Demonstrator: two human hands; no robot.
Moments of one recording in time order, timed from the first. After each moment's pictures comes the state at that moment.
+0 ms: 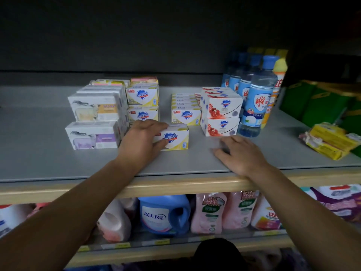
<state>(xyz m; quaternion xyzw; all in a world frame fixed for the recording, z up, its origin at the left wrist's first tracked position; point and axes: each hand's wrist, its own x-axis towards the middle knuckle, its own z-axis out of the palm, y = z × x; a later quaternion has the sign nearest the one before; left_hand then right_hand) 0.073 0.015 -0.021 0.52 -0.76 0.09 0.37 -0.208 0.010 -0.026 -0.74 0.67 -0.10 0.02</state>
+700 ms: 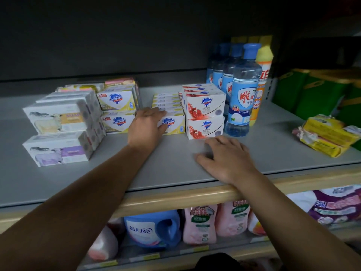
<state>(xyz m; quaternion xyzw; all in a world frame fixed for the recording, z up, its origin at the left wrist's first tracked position) 0.012 -0.088 -0.024 0.59 -0.73 0.11 0.34 -0.213 0.004 -0.033 -0.75 0.65 -0.14 0.02</state>
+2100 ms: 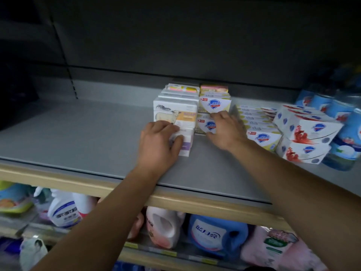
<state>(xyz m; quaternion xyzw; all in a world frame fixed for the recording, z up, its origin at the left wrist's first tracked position) 0.203 0.027 -0.019 0.61 -0.65 0.12 0.45 0.019 -0.089 0.011 -0.81 0.56 -0.17 -0.07</state>
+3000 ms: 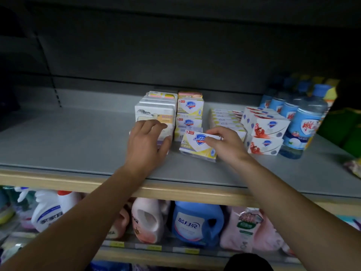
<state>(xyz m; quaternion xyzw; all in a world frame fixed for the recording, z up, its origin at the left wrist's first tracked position) 0.179 0.044 -0.009 0.54 -0.67 0.21 0.46 -0.046 0.003 0.018 -0.67 0.52 -0.44 0.29</state>
